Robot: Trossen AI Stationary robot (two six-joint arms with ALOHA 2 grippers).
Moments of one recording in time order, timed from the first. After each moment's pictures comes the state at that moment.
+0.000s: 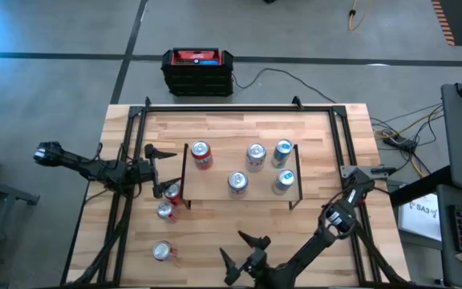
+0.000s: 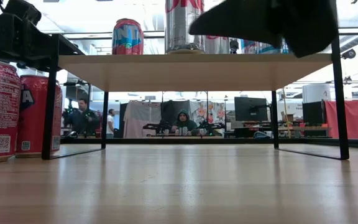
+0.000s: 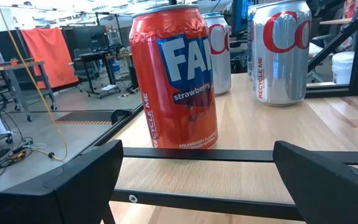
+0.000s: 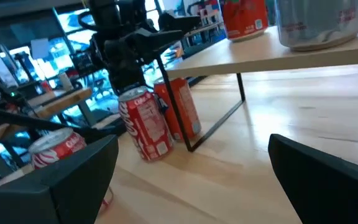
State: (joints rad) left arm -0.31 0.23 0.05 0.18 -0.56 0.12; right arm 0.76 2.52 2.12 -0.92 1.50 1.69
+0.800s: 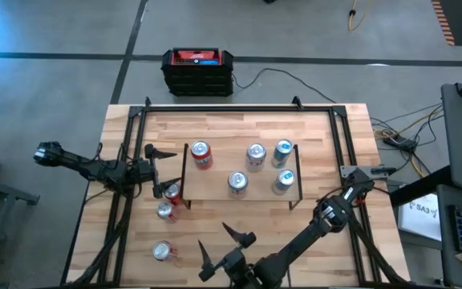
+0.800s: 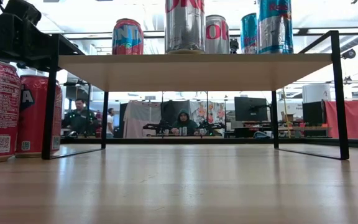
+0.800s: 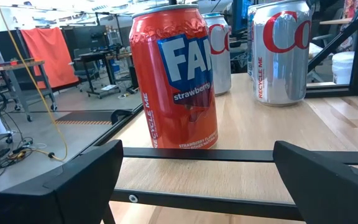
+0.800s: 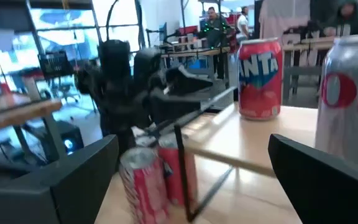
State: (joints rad) left arm -0.31 0.23 0.05 0.18 -0.56 0.12; right arm 0.68 2.53 2.34 -0.26 1.57 0.63
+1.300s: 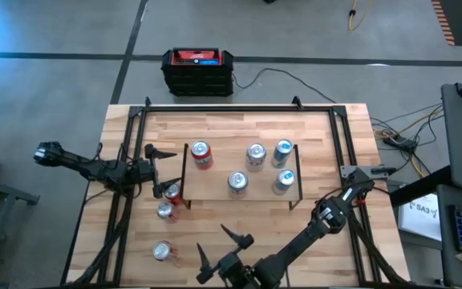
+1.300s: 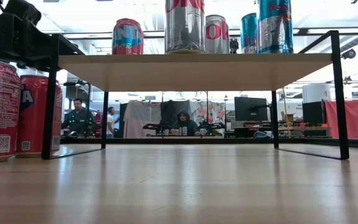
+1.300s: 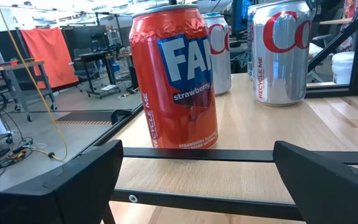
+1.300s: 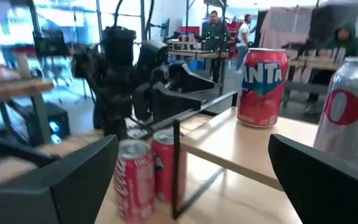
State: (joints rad) left arm -0.31 0.23 0.05 0.18 -0.56 0.12; right arm 0.67 2.55 2.36 -0.14 1.57 0.38
